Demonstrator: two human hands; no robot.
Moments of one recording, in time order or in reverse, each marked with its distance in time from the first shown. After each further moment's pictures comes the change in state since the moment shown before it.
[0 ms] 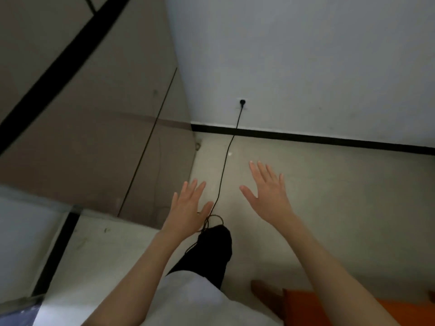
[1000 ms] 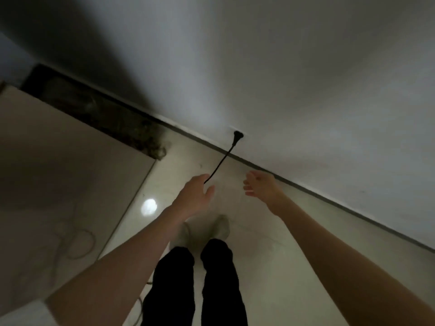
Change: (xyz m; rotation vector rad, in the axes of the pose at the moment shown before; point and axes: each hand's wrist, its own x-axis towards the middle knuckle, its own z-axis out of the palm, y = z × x) left_hand 0.640 0.043 0.077 -0.514 -0.228 -0.393; right_hand 0.645 0.220 0.041 0.759 -0.486 0.530
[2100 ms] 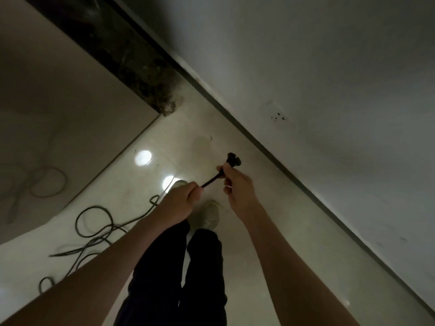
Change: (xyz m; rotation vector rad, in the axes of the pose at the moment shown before) left_hand 0.051 -0.104 0.069 -0.194 0.099 -0.123; right_hand 0.108 0.062 0.101 0.323 -0.151 0.154
